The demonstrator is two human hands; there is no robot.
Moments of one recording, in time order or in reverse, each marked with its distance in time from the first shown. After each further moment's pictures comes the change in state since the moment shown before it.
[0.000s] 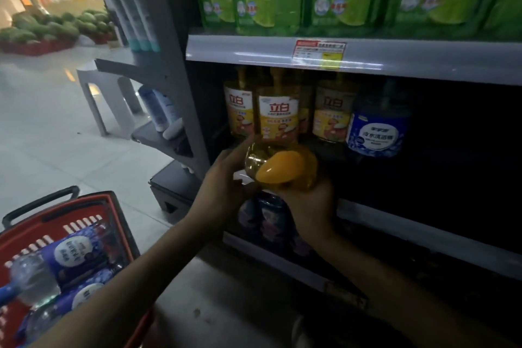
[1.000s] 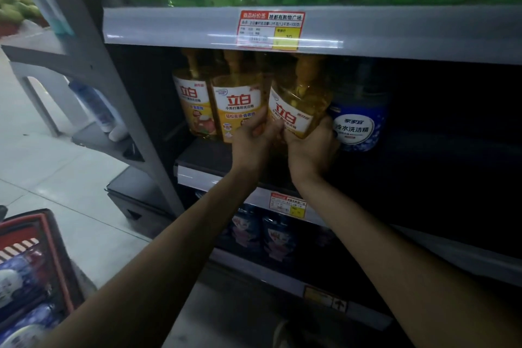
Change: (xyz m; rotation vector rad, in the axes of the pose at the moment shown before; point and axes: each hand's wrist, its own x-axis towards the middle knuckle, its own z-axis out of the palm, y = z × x) left_hand 0.134 -0.004 0.120 -0.683 0.161 -0.198; right_hand 0.119 0.014 -0.010 -0.161 0.350 0.184
